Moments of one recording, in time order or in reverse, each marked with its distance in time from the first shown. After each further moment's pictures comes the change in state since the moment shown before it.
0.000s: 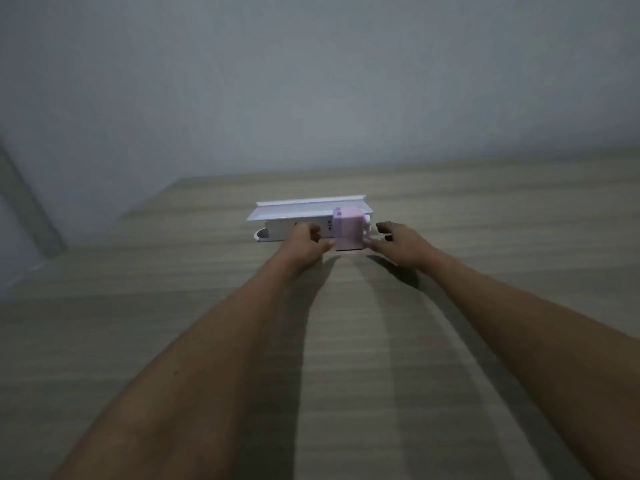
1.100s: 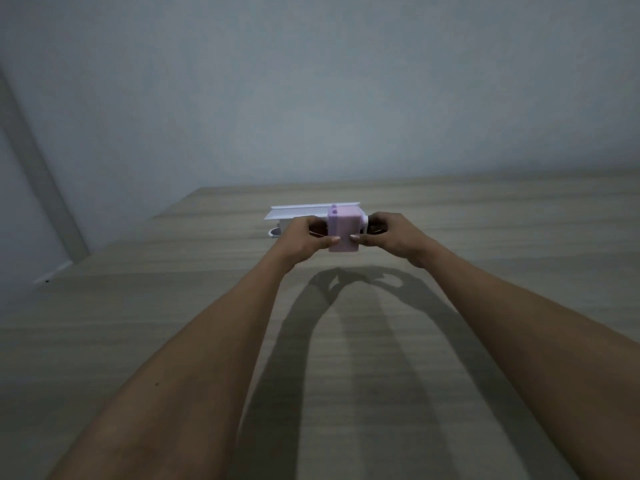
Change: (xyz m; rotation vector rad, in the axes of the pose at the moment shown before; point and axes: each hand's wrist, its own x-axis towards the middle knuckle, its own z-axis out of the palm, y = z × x) left_hand -0.128 0.056 -0.050 -0.089 -0.072 0.194; right_hand -0.117 -0.075 -0.048 0.436 -0.022 -0.105
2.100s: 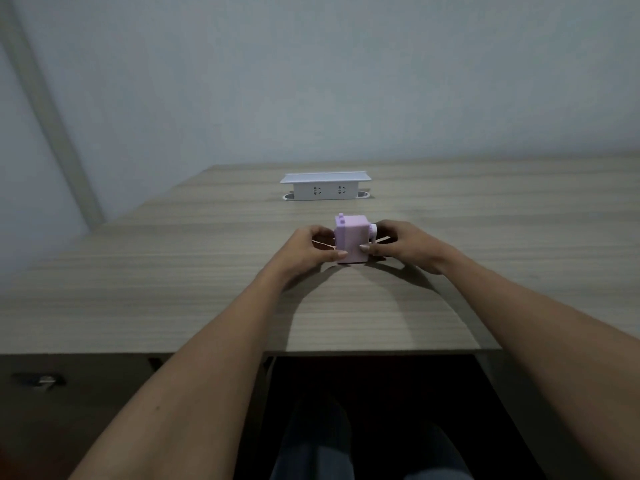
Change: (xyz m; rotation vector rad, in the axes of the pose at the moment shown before) left_hand -0.149 -0.035 0.019 -0.130 -0.052 -0.068; right_hand -0.127 0.023 0.040 0.008 -0.174 -0.020
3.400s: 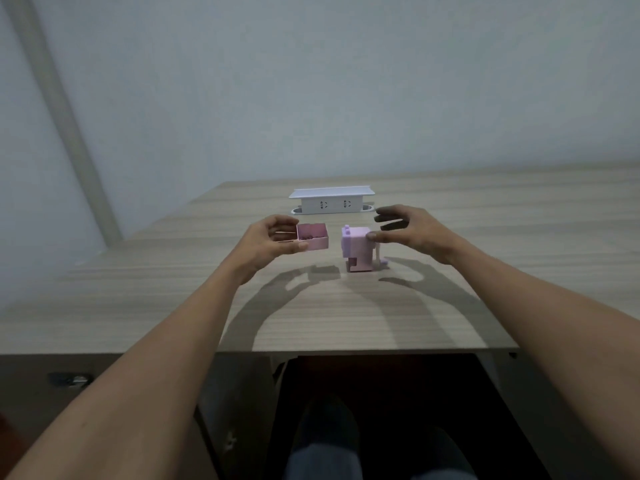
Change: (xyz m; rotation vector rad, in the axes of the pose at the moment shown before) left_hand -0.041 0.021 -0.079 -0.117 0.128 0.084; right_hand -0.015 -0.046 -0.020 -0.022 0.110 -0.068
